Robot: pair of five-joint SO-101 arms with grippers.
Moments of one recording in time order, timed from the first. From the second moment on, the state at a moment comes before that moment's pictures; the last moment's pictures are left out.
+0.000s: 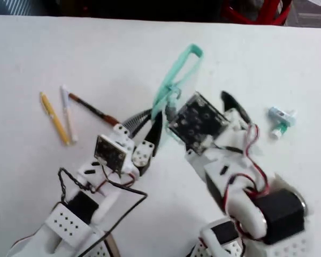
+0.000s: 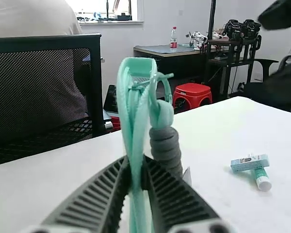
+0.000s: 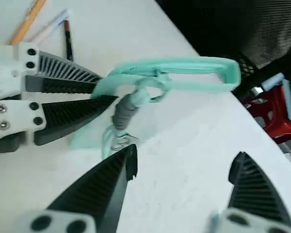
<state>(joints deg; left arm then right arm) 30.5 -73.8 85.0 1.0 -0.9 -22.3 -55.5 9.0 88.2 33.1</state>
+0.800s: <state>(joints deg) 30.5 -88.7 82.0 25.1 -1.0 22.9 4.4 -16.4 86.2 33.1</state>
